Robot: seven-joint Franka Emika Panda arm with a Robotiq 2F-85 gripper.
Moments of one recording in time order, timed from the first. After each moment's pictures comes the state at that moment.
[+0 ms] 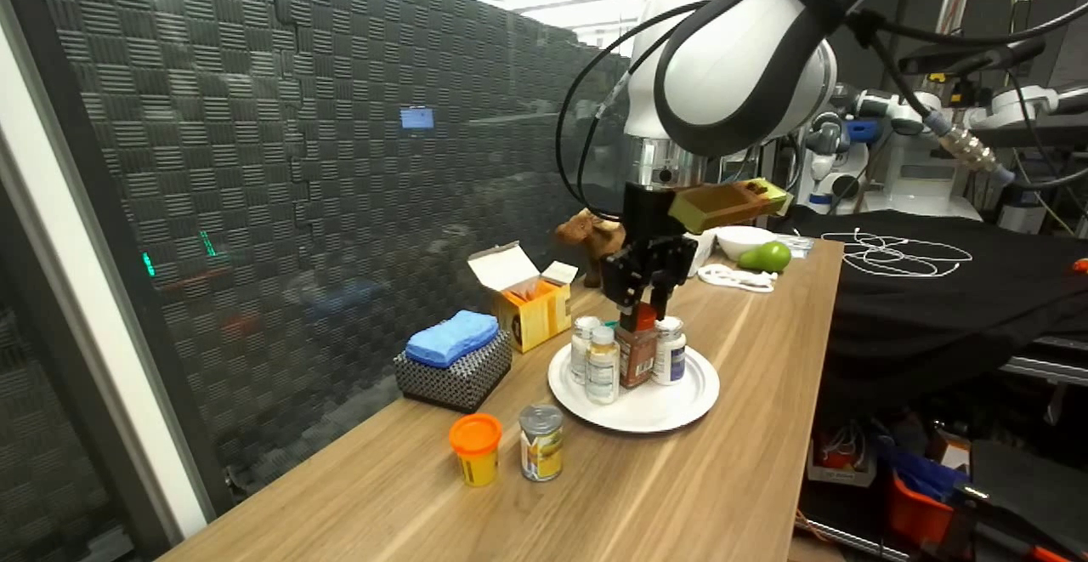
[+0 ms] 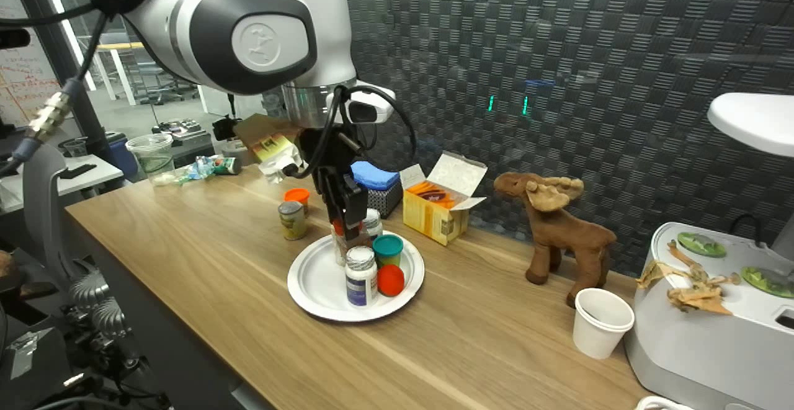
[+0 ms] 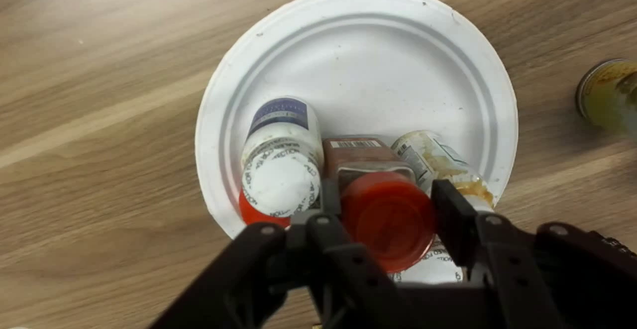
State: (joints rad) arm 0.01 0.15 -0.01 -2.28 -0.02 2.51 0.21
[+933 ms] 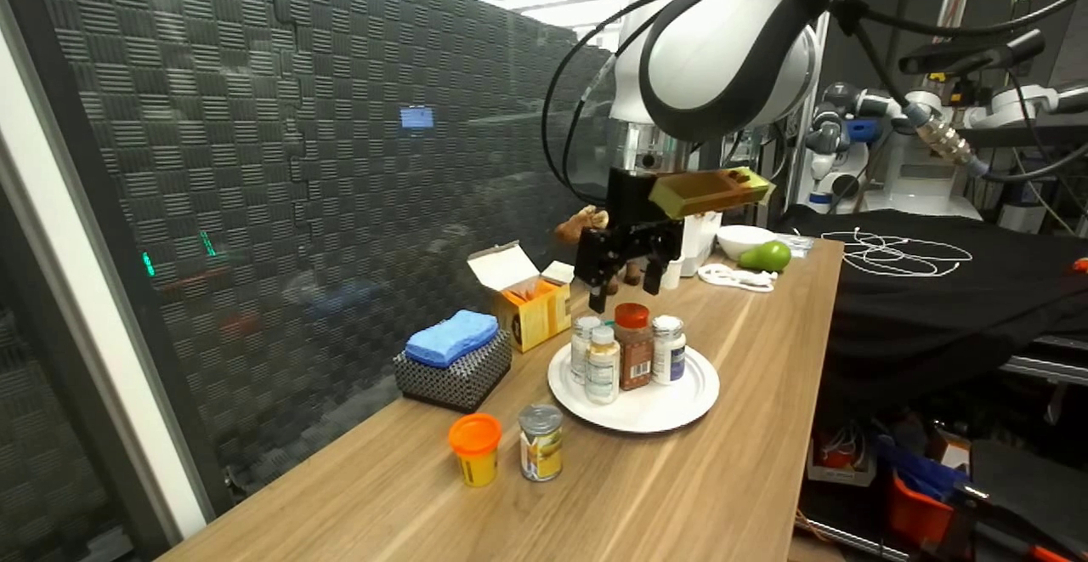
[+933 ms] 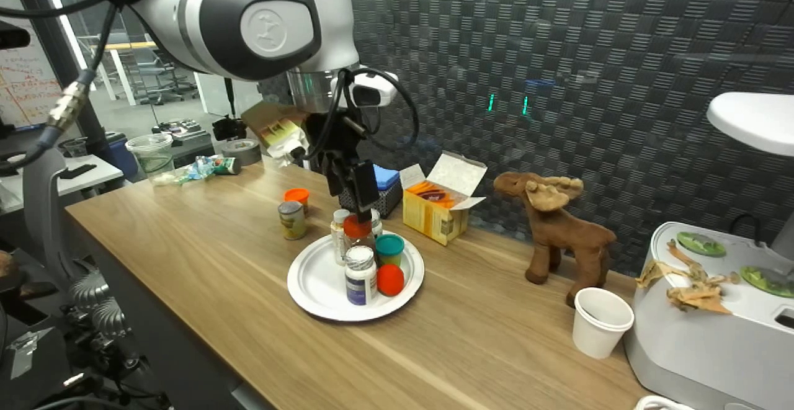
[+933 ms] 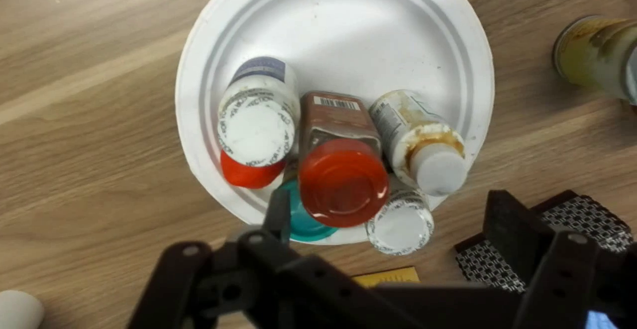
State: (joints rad) arm 0.02 0.15 0.00 -2.24 -0.02 2.51 0.23
